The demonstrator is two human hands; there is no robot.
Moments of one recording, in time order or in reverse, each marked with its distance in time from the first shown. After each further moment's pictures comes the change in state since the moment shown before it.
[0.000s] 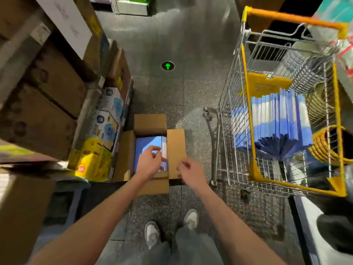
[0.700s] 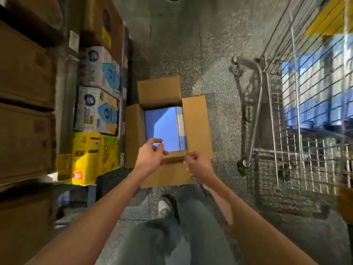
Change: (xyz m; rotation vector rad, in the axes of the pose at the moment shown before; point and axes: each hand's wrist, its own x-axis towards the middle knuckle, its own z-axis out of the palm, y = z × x) left_hand 0.192 -0.102 0.013 0.149 -0.070 -0.287; right_hand 0.208 0.050 0.086 0.028 -0.129 0.313
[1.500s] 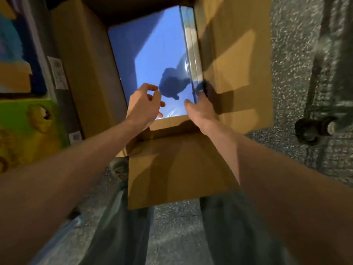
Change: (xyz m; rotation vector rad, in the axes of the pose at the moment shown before) left_hand 0.347 -0.242 0.127 0.049 -0.135 -0.003; right_hand 0.397 0.142 0.178 -0.100 0.137 0.126
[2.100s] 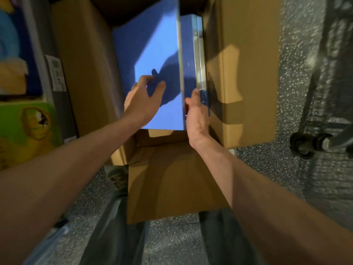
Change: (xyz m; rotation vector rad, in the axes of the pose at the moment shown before) left_hand 0.034 -0.008 -0.015 0.079 0.057 0.068; right_hand -0.004 -0.020 0.043 0.469 0.103 0.034
